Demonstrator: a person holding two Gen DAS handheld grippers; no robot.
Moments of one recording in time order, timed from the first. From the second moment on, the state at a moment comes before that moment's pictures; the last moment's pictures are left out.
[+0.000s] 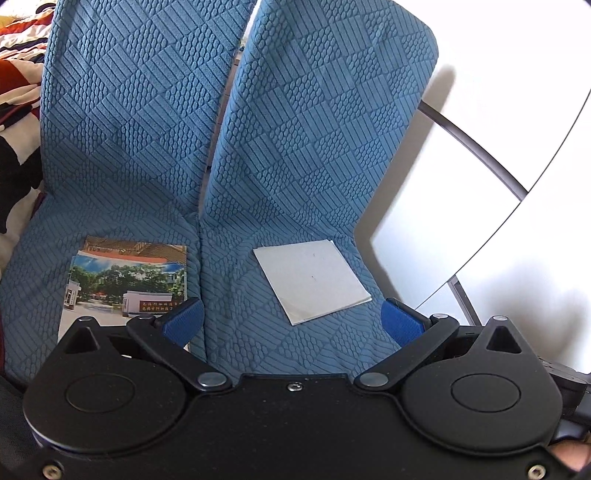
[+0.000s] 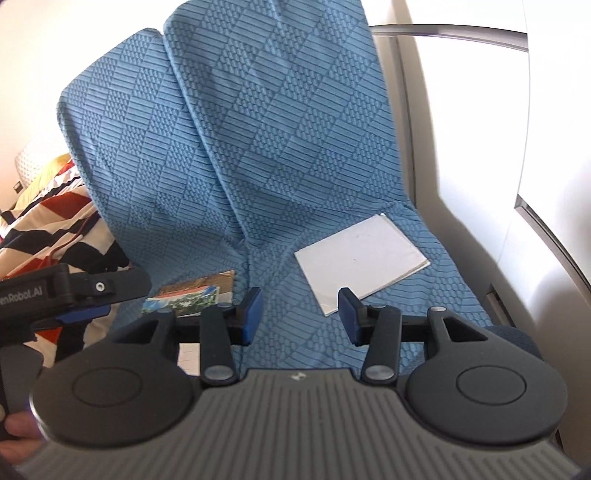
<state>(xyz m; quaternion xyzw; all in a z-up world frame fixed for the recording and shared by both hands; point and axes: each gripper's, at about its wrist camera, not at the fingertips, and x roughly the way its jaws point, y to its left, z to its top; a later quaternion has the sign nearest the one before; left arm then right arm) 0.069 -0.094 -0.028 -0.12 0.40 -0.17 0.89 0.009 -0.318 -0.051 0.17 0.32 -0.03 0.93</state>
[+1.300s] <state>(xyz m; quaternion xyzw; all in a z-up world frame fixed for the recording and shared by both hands) 0.122 -0.176 -0.092 -0.09 0.44 -0.17 0.88 0.039 -0.393 -0.145 0.19 0.32 -0.11 0.92</state>
